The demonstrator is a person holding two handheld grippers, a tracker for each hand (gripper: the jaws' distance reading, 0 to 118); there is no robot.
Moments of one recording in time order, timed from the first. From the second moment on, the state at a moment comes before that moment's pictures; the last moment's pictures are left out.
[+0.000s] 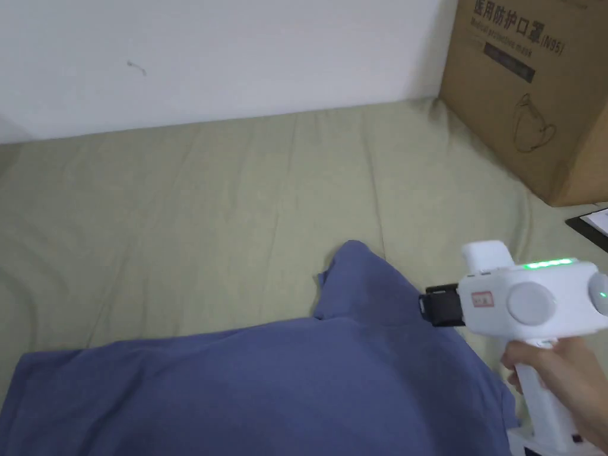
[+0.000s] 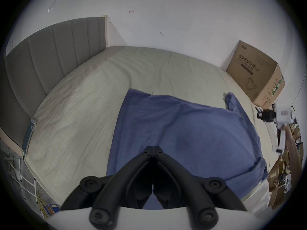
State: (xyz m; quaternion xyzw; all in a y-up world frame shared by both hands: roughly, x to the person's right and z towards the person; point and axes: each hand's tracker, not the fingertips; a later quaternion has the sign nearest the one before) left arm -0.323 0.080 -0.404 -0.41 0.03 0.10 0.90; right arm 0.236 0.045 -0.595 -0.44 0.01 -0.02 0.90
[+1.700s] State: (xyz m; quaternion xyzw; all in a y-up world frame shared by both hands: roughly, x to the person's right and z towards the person) left arm -0.370 0.076 -0.608 -0.47 0.01 -0.02 0.88; right arm 0.233 0.078 -0.625 -0.46 0.04 0.04 0.89
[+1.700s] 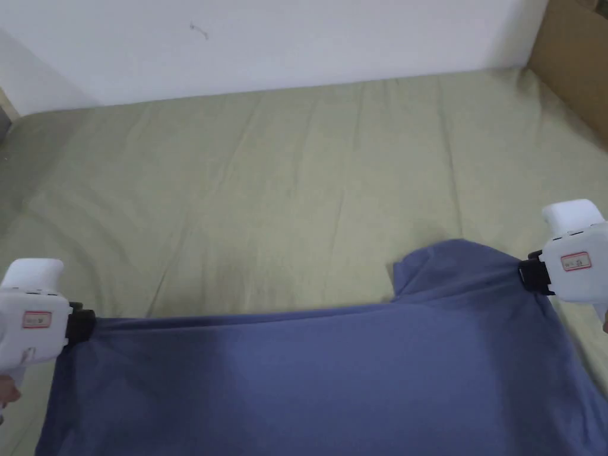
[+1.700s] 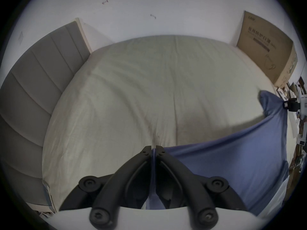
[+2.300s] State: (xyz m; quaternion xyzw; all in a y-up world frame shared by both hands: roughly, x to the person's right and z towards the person) left arm -0.391 0.091 -0.363 -0.45 0.00 0.04 0.89; right arm 0.245 0.103 -0.365 -0.46 0.04 0.05 0.89
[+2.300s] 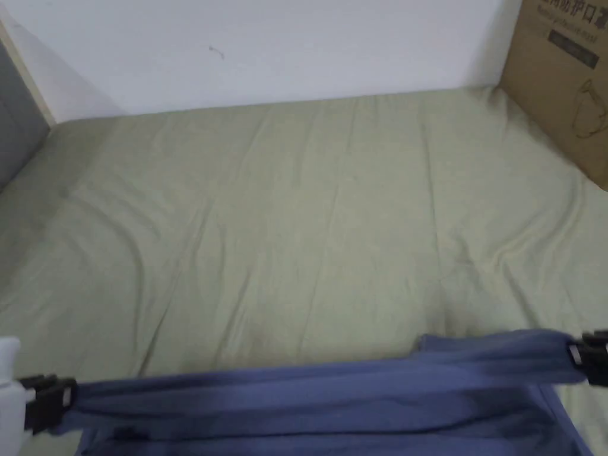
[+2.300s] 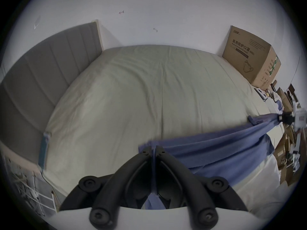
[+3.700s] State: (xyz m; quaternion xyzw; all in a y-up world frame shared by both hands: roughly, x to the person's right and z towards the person) left arm -0.433 0.047 -0.225 -0.37 0.04 0.38 0.85; right arm 0.097 0.076 -0.291 -0.38 0.13 -0.01 0.91
